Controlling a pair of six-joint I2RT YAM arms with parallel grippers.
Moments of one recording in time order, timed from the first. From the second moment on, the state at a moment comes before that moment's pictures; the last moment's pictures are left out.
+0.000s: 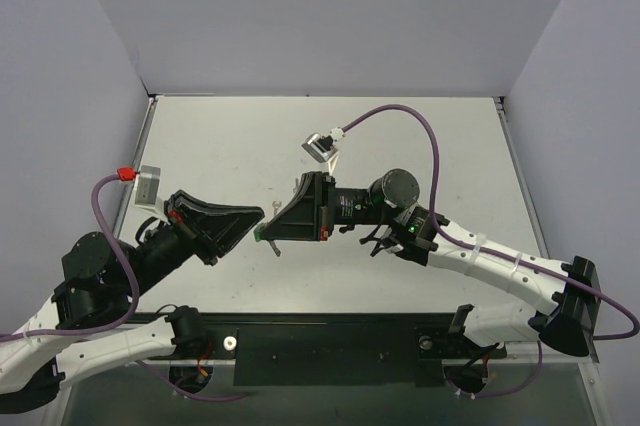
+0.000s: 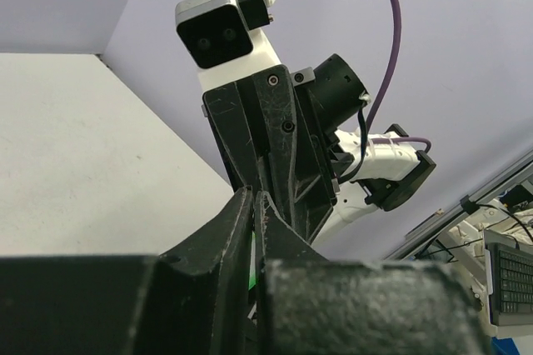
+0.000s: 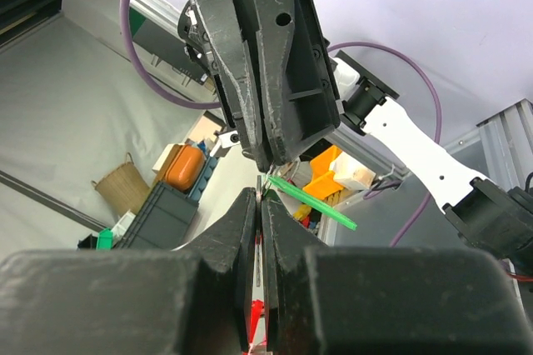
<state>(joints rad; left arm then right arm) -1.14 0.52 1.02 -0.24 -0.20 -0.65 1.04 1.26 1.05 0.57 -0.62 1.21</state>
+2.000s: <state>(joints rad) -1.13 0.58 1.08 -0.38 -0.04 -0.57 0.98 1.18 1.05 0.34 -0.69 1.12</state>
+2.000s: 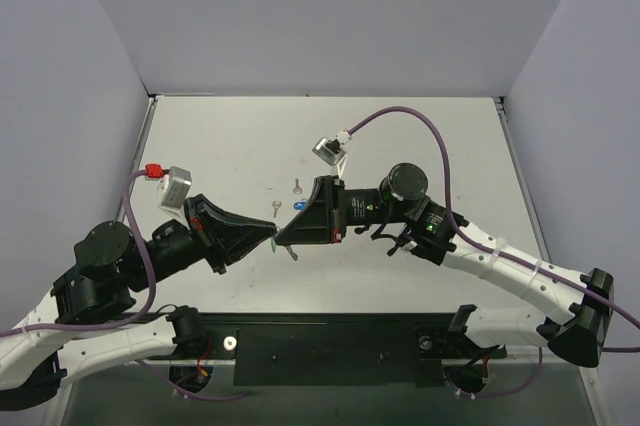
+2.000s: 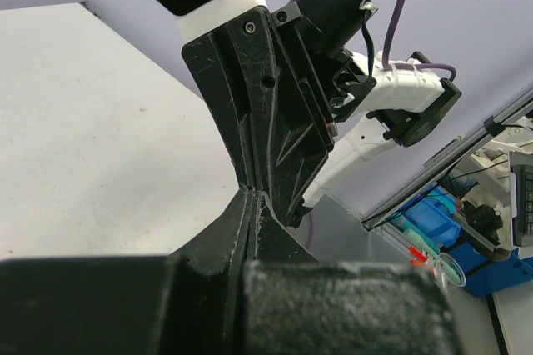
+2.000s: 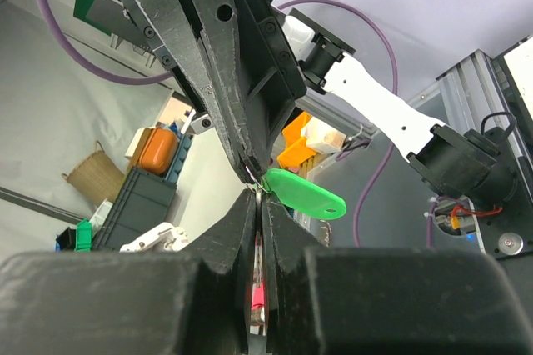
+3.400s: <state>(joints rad) -1.13 0.92 1.31 -0.91 0.12 -0.21 0.94 1.25 1.14 -0.31 -0.80 0.90</state>
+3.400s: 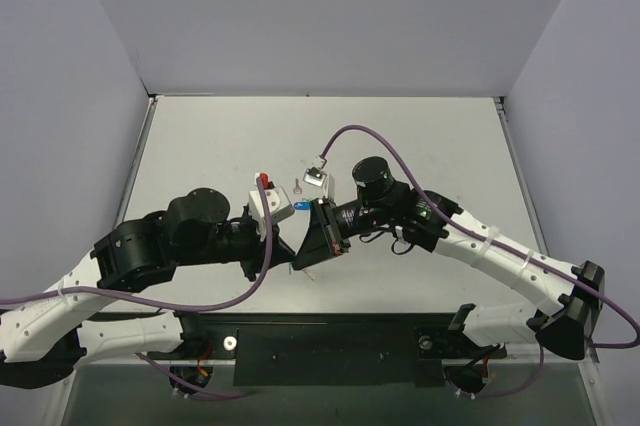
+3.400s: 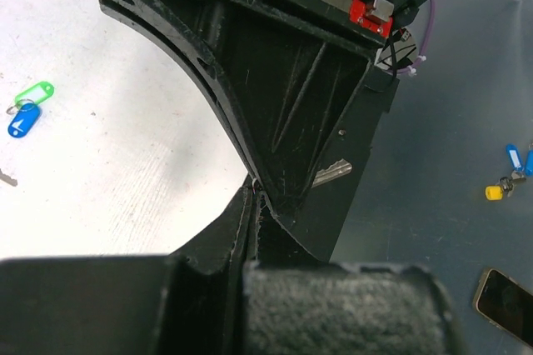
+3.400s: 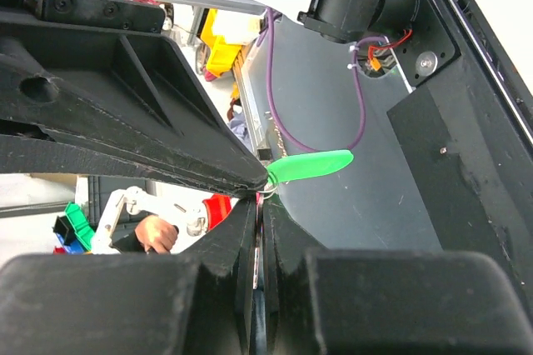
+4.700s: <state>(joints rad) -1.12 0.93 1.17 -0.95 0.25 -0.18 0.87 1.24 1.32 -0.42 -0.82 0.73</state>
